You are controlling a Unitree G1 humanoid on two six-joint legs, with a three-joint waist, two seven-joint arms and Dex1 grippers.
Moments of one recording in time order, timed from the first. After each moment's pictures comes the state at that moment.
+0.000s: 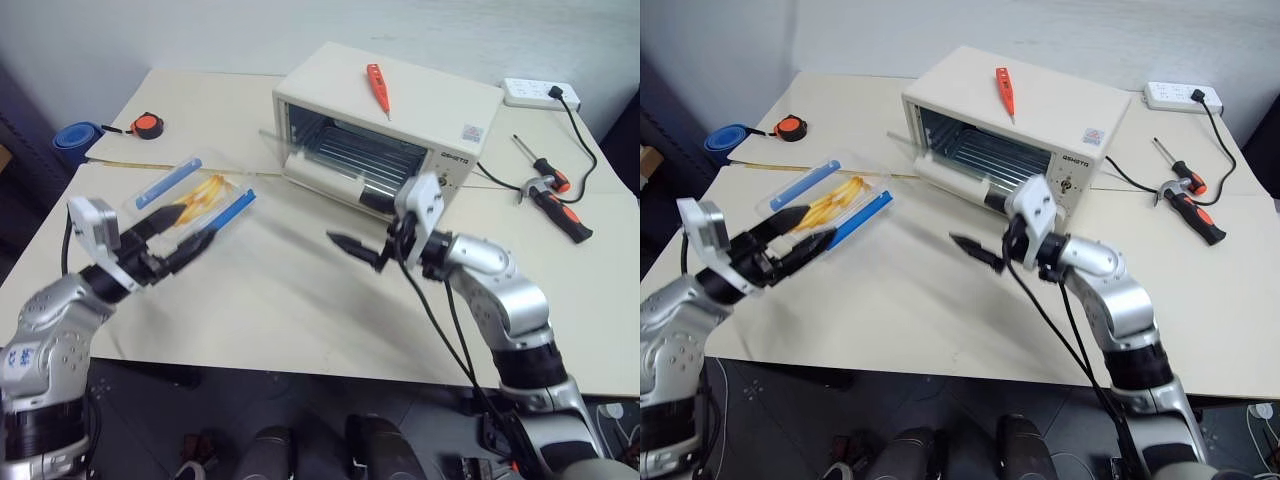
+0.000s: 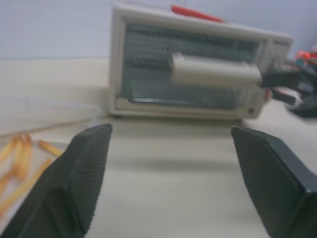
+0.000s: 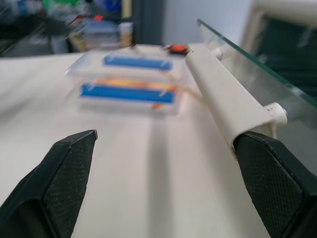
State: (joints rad) left arm -0.33 0.63 0.41 -0.10 -0.72 0.45 -0.71; right arm -0.49 -0.44 0.14 -0.20 0.37 0.39 0.75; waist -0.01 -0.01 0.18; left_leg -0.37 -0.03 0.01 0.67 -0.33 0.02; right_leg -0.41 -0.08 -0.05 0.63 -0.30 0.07
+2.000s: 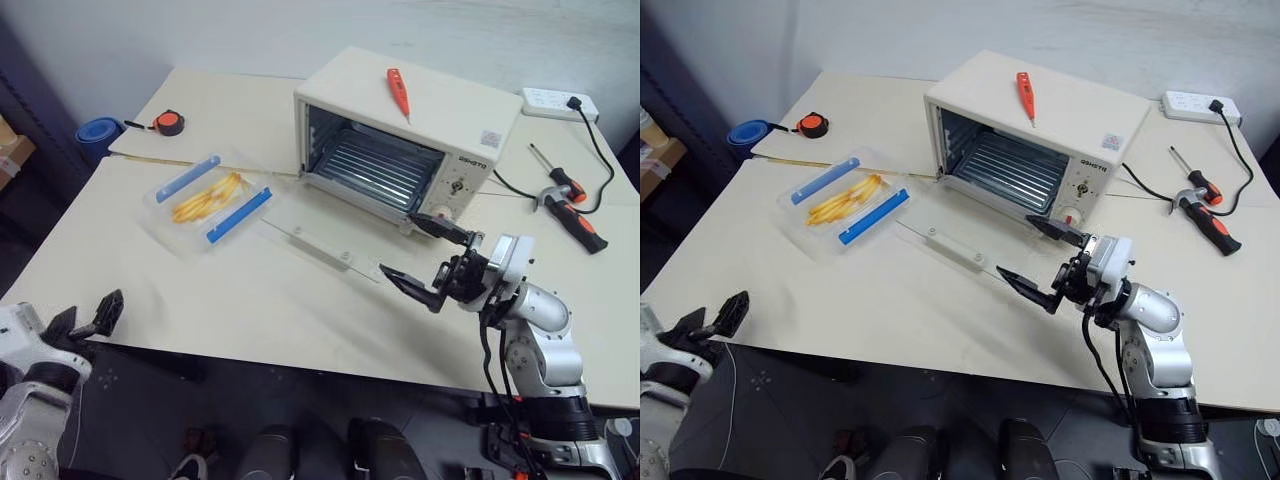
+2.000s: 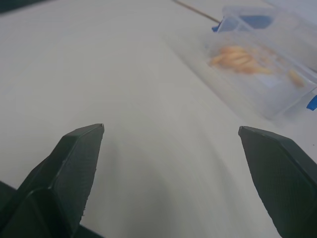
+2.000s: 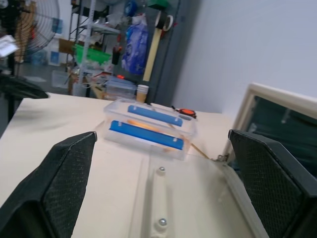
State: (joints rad) left arm 0.06 0.36 0.76 -0.38 -0.80 0.78 -0.07; right arm -0.26 -0.43 -0.08 -0.10 0.49 -0.16 1.05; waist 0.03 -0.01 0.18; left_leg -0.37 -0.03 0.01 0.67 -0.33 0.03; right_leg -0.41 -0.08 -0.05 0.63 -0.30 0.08
